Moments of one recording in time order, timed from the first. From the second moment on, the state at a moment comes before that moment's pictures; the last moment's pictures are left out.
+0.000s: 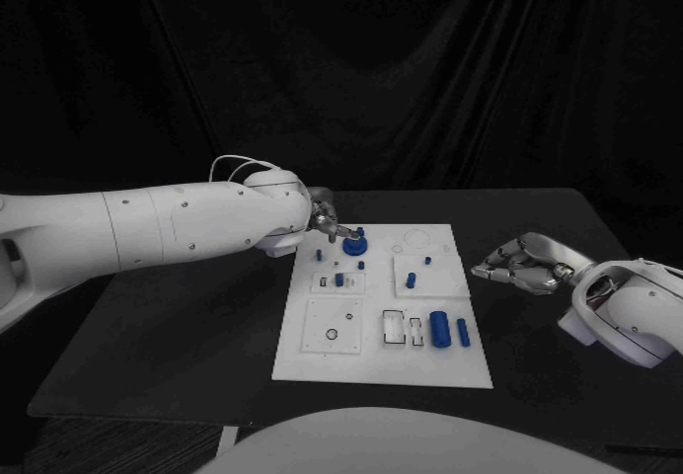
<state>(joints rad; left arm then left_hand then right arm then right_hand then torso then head) 1.33 -0.68 -0.21 1.39 -1.11 0.01 -0.60 1.13 0.09 -0.22 0.29 0.11 0.99 0.02 0.39 0.94 1.46 -0.05 1.57 1.31 1.47 -0.10 1.57 1.31 0.02 1.47 0.01 1.48 1.31 1.17 -0.99 -0.21 1.57 -1.10 -0.30 -0.04 1.28 0.11 -0.21 0.28 0.37 0.90 0.13 0.21 0.23 1.47 0.05 1.57 1.31 1.46 -0.02 1.57 1.31 0.06 1.39 0.10 1.23 1.31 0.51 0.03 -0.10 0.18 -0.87</state>
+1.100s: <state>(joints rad) 1.32 -0.53 -0.21 1.19 -0.94 0.38 -0.70 1.23 0.10 -0.22 0.27 0.20 1.08 0.05 0.17 0.67 1.46 -0.03 1.57 1.31 1.47 -0.09 1.57 1.31 0.02 1.46 0.02 1.48 1.31 1.17 -0.99 -0.21 1.58 -1.10 -0.30 -0.04 1.28 0.11 -0.21 0.29 0.37 0.90 0.13 0.21 0.23 1.47 0.05 1.57 1.31 1.46 -0.02 1.57 1.31 0.06 1.39 0.10 1.23 1.31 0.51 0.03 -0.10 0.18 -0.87</state>
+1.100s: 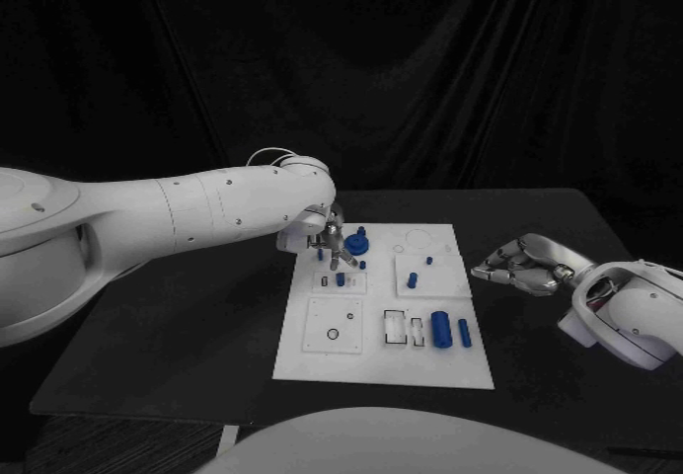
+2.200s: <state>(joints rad) 1.28 -0.47 -0.21 1.08 -0.96 0.40 -0.70 1.24 0.11 -0.21 0.26 0.22 1.10 0.05 0.13 0.62 1.46 -0.03 1.58 1.31 1.47 -0.09 1.57 1.31 0.02 1.47 0.03 1.47 1.31 1.17 -0.99 -0.21 1.59 -1.10 -0.29 -0.04 1.28 0.11 -0.21 0.29 0.38 0.90 0.13 0.21 0.23 1.47 0.05 1.57 1.31 1.46 -0.02 1.57 1.31 0.06 1.39 0.10 1.22 1.31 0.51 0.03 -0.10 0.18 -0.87</state>
